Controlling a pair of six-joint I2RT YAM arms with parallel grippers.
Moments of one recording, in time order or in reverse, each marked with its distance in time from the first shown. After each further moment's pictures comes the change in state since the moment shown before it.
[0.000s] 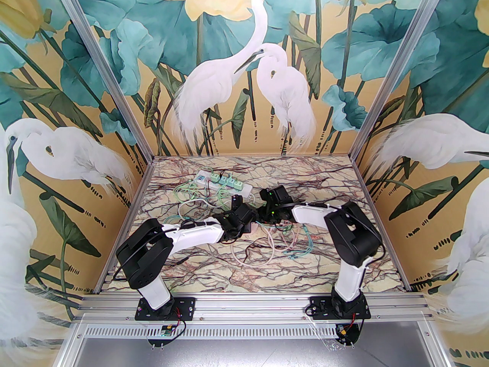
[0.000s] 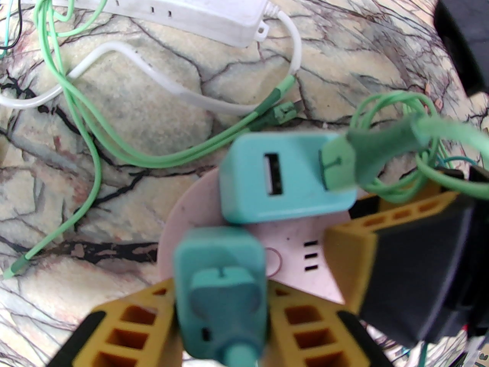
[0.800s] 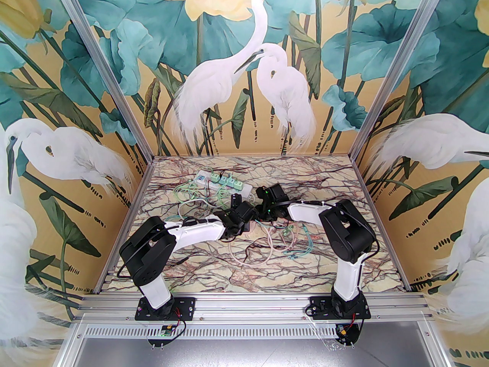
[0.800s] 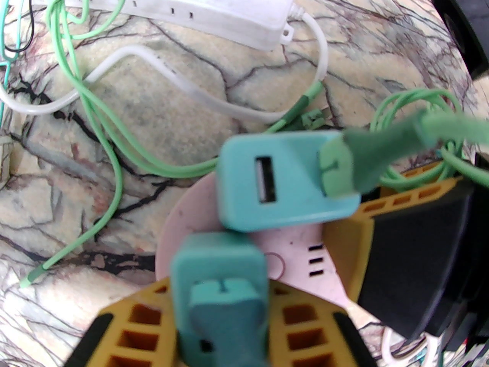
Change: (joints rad) left arm 0.023 0.028 0.035 -0.048 -0.018 0.018; right arm 0.017 0.033 0.052 -0.016 0.035 -0.023
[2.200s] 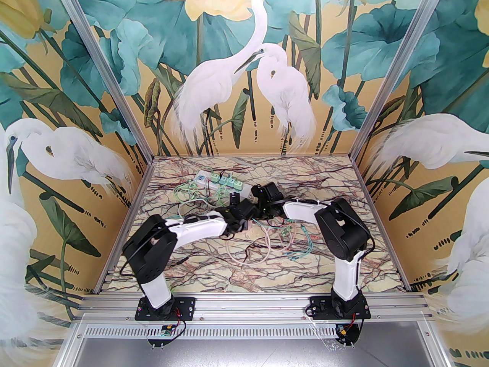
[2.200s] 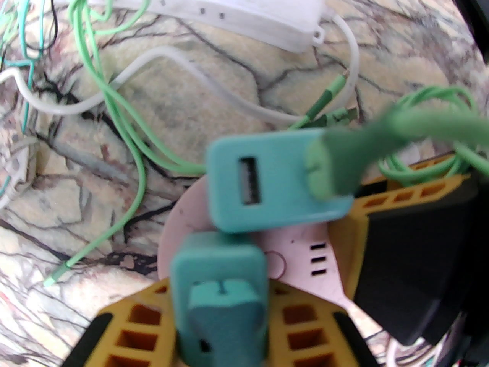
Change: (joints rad) left arm 0.035 -0.014 0.018 -0.079 0.010 -0.028; right arm 0.039 0.050 0.072 -0.016 0.036 -0.027
